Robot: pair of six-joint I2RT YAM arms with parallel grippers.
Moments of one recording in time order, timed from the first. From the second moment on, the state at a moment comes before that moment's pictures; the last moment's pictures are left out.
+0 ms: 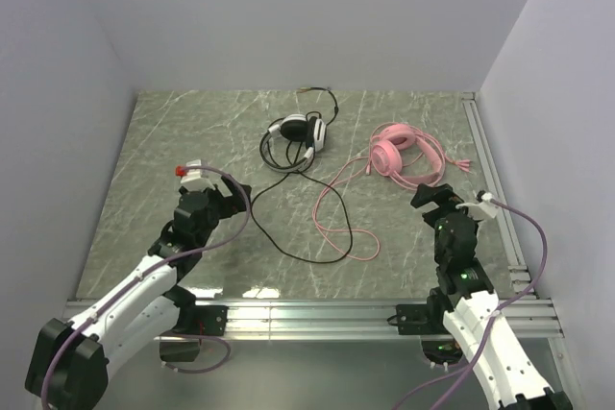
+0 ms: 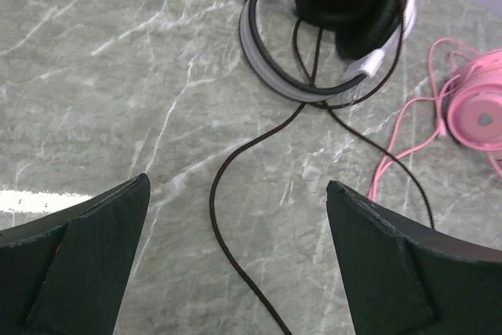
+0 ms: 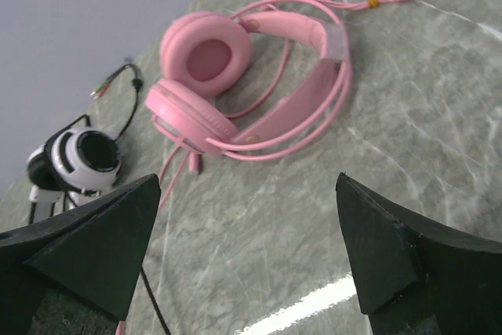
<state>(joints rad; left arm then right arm) -0.43 0.79 0.32 0.18 -0.23 -0.56 0.19 0.40 0.18 0.02 0.41 0.70</state>
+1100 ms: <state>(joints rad) -0.43 1.87 1.26 -0.43 -0.32 -1.07 0.19 0.38 0.19 -0.04 0.53 0.80</state>
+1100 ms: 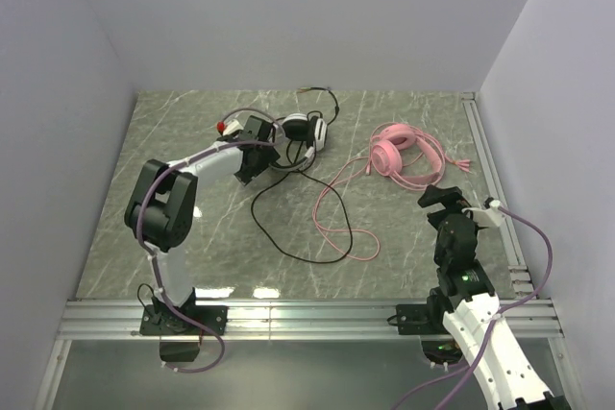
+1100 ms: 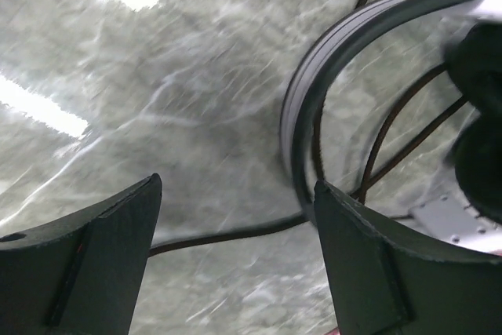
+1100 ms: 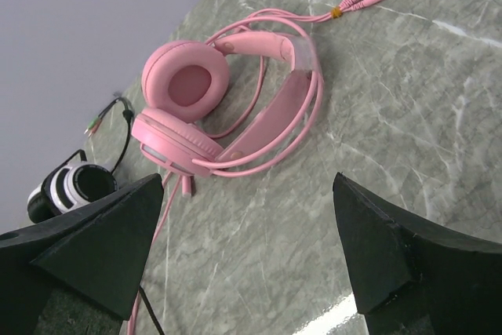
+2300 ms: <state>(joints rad) -0.44 2.13 1.58 -0.61 -0.37 -1.18 0.19 0.38 0.19 -0.03 0.48 0.80</state>
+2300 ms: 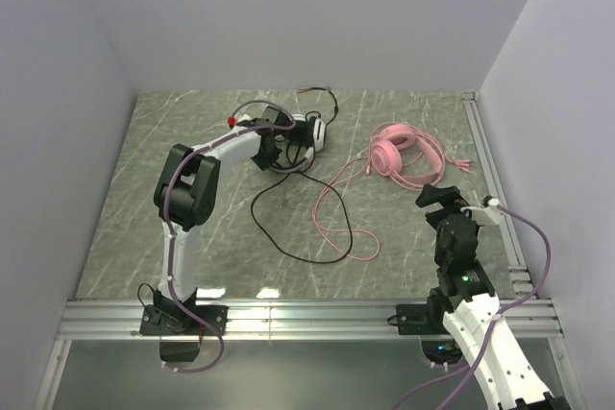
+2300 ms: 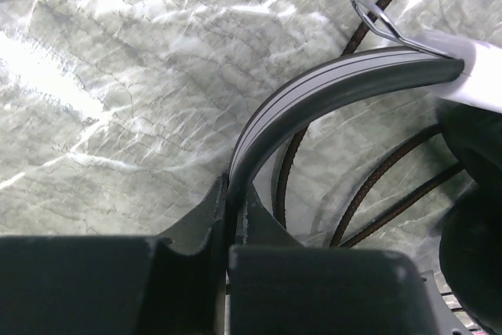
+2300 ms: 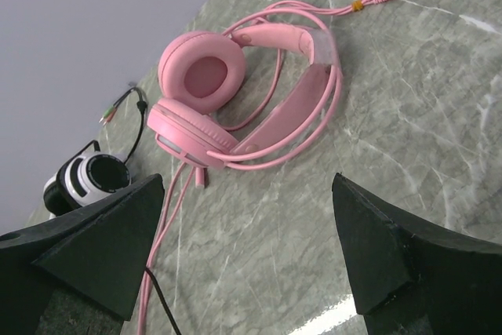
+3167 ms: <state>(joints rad) -0.46 1.36 1.23 -0.62 -0.26 -0.72 0.19 0.32 0.12 0.21 -0.01 0.59</state>
